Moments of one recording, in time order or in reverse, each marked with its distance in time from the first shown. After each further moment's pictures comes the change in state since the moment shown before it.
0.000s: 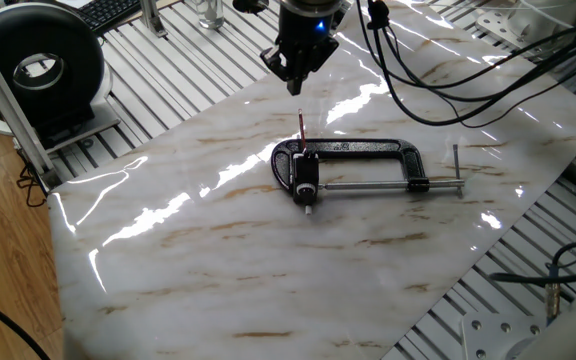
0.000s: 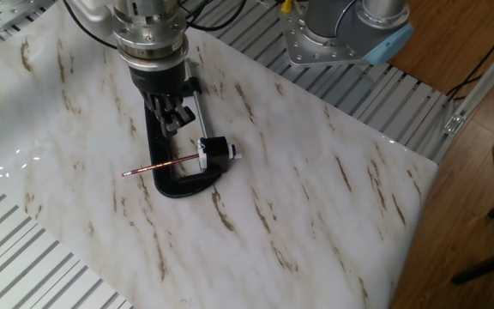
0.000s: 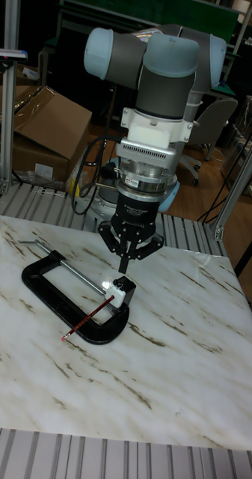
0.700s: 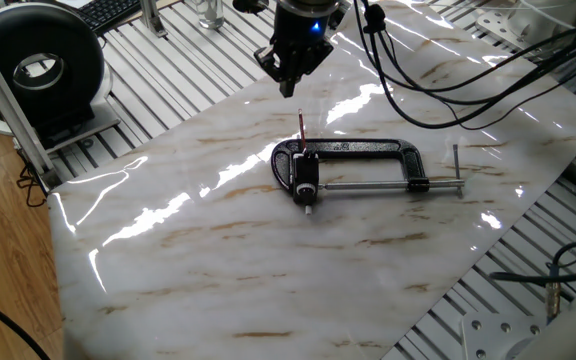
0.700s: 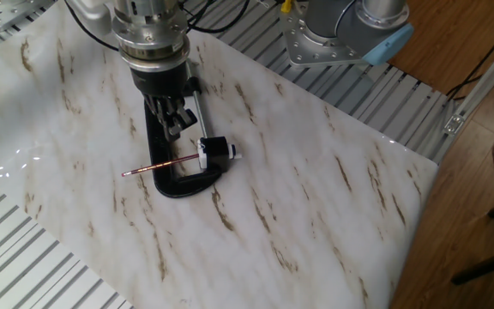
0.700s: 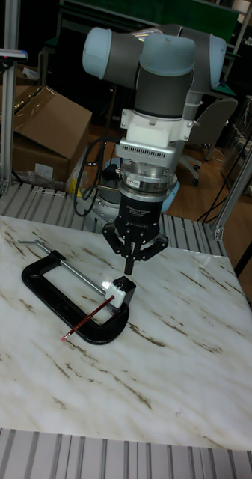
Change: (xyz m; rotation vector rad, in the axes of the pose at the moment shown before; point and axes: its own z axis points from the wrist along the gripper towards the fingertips) arm -0.001 0.010 0.000 -0.037 -0.001 0.013
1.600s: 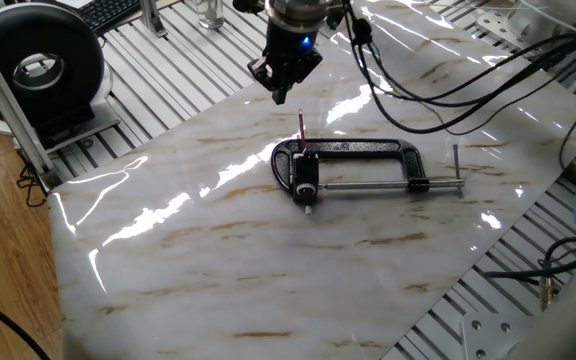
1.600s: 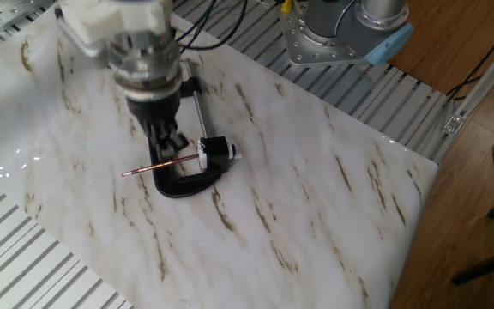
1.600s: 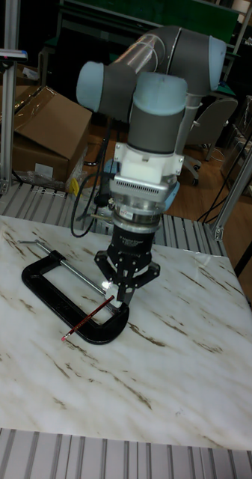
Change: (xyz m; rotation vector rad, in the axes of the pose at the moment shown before) arm -0.029 -0.004 0.052 0.012 -0.038 -0.036
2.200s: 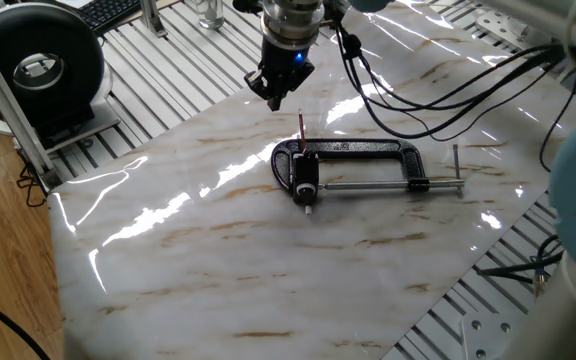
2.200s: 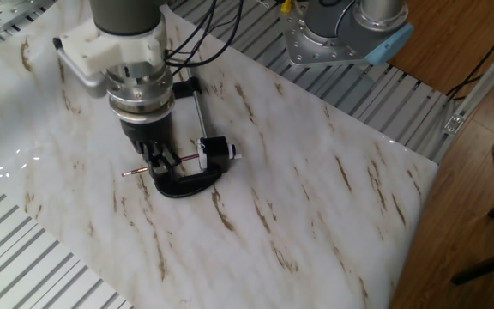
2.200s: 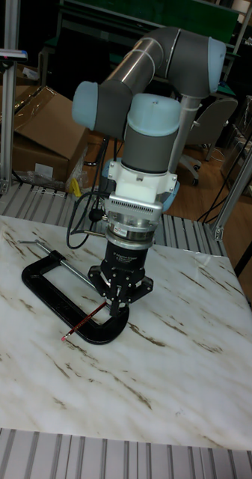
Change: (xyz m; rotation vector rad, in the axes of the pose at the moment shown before) arm -0.010 -0.007 0.027 0.013 -0.012 -0.032
